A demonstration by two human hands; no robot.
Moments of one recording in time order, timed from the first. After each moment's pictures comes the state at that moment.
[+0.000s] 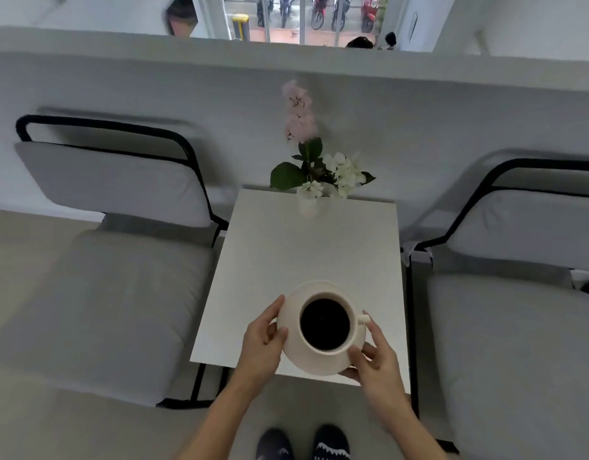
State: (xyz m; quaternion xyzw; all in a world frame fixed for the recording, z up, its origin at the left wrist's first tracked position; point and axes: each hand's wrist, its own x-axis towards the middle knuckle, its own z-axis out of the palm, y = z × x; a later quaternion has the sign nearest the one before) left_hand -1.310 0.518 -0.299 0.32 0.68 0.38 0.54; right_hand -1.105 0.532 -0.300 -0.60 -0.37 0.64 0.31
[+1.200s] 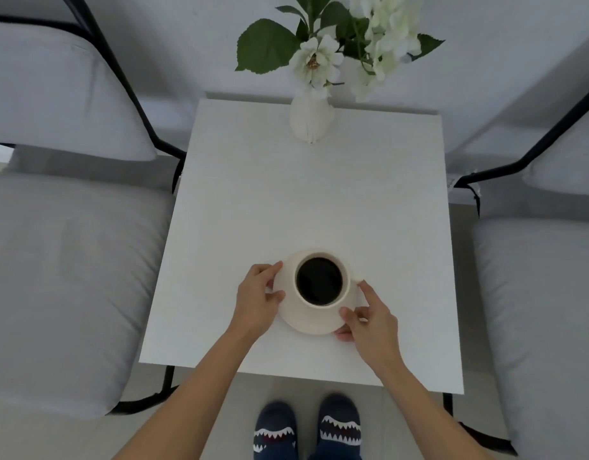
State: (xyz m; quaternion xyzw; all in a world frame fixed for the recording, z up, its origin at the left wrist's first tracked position) left_hand -1.336 0.598 -0.517 0.43 0.76 0.19 0.45; right_hand -1.127 0.596 -0.517 -0.69 -0.43 0.55 0.20
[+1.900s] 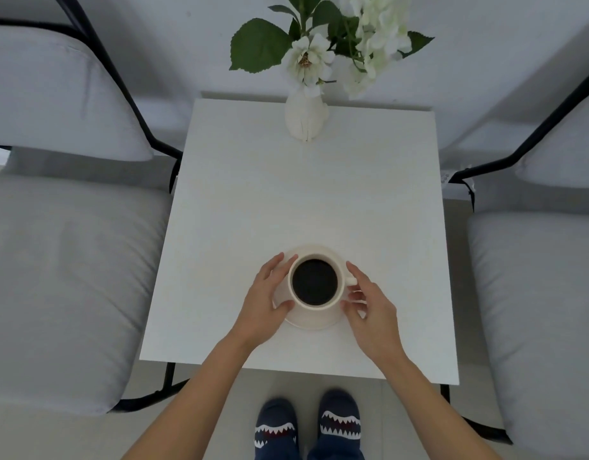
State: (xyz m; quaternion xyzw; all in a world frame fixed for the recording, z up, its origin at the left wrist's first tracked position) left_hand -1.334 0.582 -0.525 0.53 0.66 0.23 0.48; right_hand -1.120 0.598 -0.518 -0.64 -0.57 0.46 0.23
